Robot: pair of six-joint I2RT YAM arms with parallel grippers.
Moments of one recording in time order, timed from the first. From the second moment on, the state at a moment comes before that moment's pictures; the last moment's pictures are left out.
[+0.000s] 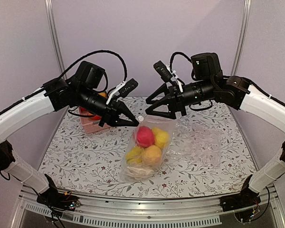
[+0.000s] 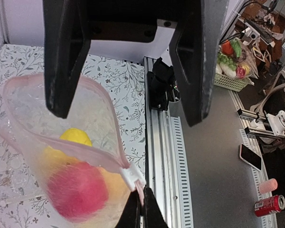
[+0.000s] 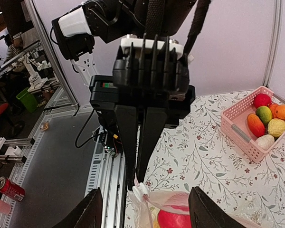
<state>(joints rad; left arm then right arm) -0.82 1.43 1.46 -0.70 0.80 0.18 0.87 1.48 1.55 -0.44 -0.72 -0.08</state>
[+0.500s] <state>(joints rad) -0.81 1.43 1.45 -0.69 0.83 0.18 0.90 1.57 1.57 -0.46 -0.81 -0.09</state>
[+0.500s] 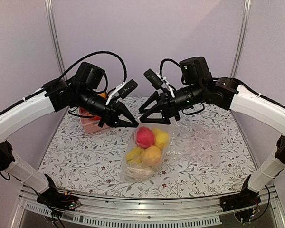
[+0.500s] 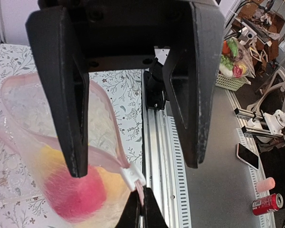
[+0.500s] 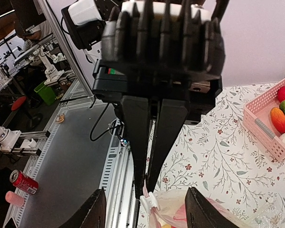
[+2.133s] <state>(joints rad) -0.78 1.40 1.43 -0.70 0.83 0.18 0.92 1.64 1.66 -0.58 -0.84 -0.13</state>
